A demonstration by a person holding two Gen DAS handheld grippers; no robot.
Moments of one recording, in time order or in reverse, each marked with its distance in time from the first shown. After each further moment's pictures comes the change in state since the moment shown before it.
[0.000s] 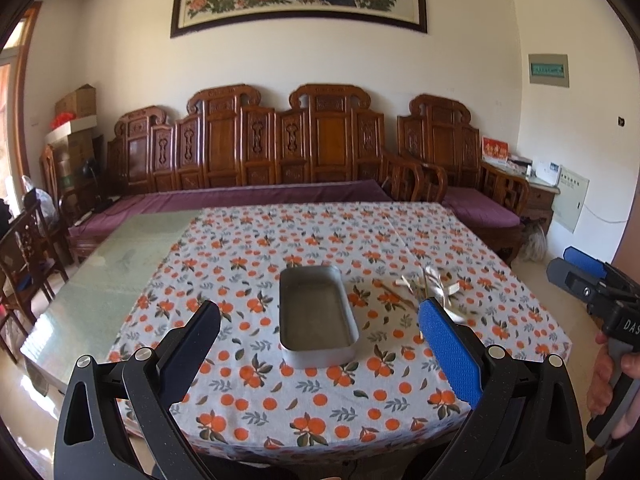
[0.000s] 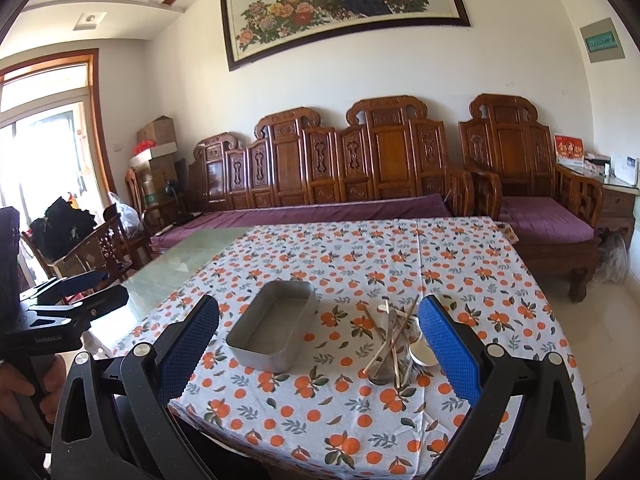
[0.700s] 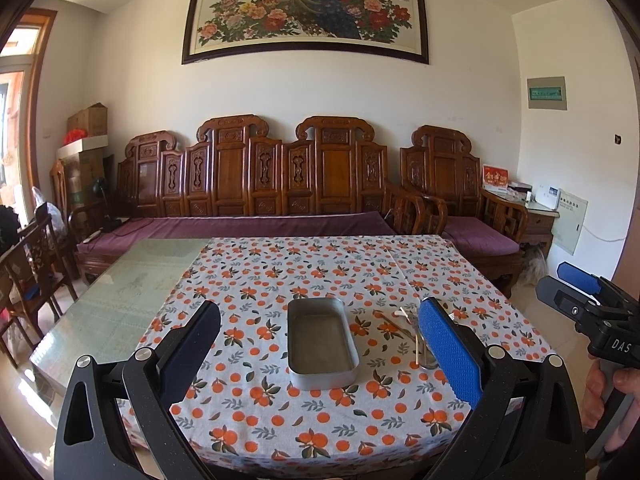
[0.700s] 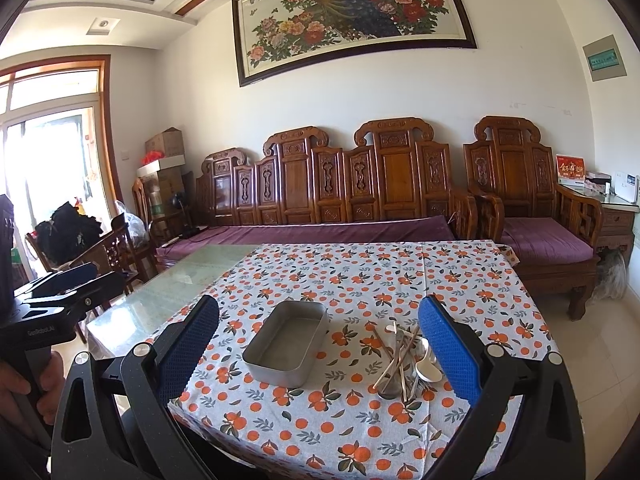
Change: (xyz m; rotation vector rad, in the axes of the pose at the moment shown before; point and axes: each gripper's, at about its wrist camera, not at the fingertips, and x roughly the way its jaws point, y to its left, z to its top) left arm -0.050 0.002 0.022 -0.011 -0.113 0.024; right arm -0.025 0.033 0.017 -0.034 -0.066 0.005
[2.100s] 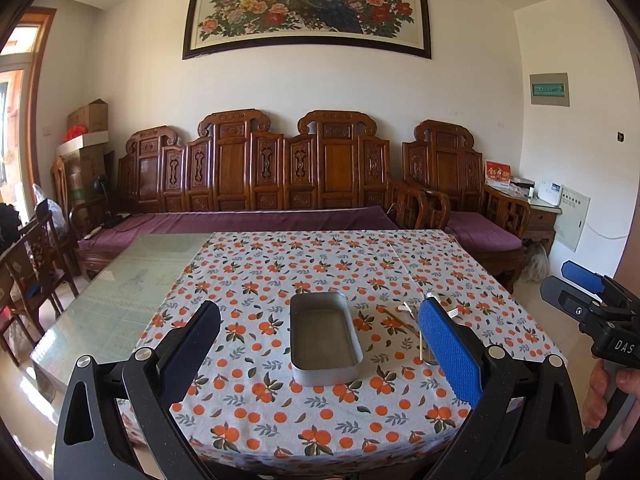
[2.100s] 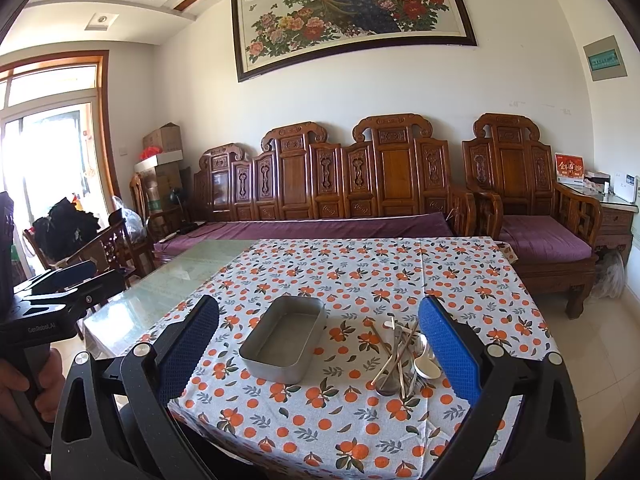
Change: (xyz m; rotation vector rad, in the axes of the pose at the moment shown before) left arm 0.010 0.005 -0.011 0.005 0.013 0.003; right arm 0.000 -0.006 -0.004 -0.007 0.012 -0.002
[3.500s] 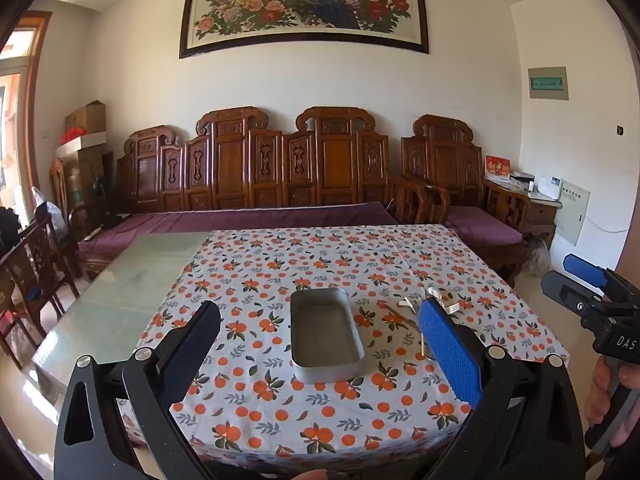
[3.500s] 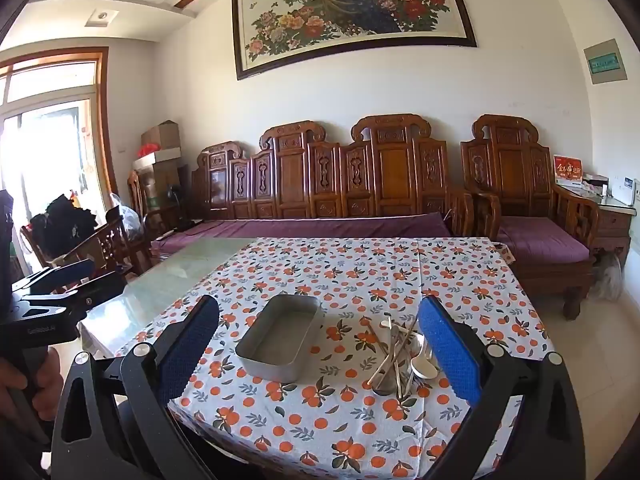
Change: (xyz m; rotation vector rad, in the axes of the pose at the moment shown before) left arm 0.002 -0.002 -0.008 0.008 0.014 0.003; right arm 0.000 0.000 -0.001 -0.004 0.010 -0.004
